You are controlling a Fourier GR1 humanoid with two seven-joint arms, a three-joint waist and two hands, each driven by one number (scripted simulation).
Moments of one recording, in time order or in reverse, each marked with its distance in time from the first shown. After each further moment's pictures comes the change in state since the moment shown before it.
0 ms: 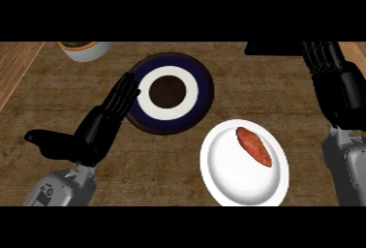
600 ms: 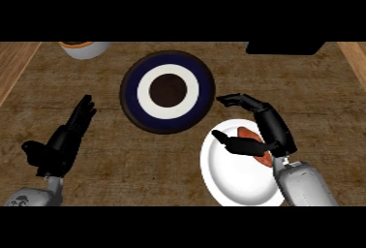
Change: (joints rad) left arm 0.166 0.128 0.118 0.197 -0.097 0.002 -0.136; right arm 0.148 0.136 0.259 0.127 0.183 -0.060 -0.030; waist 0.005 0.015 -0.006
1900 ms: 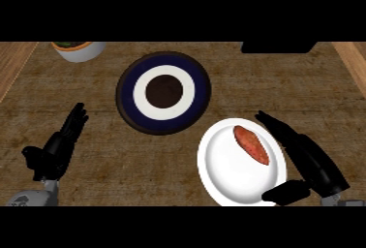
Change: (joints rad) left arm 0.016 -0.036 0.098 0.157 -0.057 -0.078 -0.114; right arm 0.238 -0.299 0.072 -0.297 0.370 0.172 0.271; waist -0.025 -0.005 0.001
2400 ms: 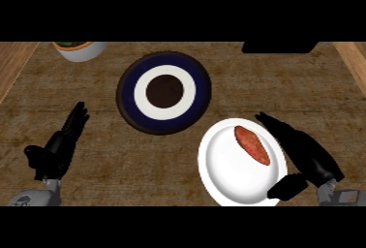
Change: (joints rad) left arm 0.001 -0.033 0.029 -0.019 -0.040 -0.009 0.020; right arm -0.054 0.017 -0.010 0.052 0.074 0.156 0.149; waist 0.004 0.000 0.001
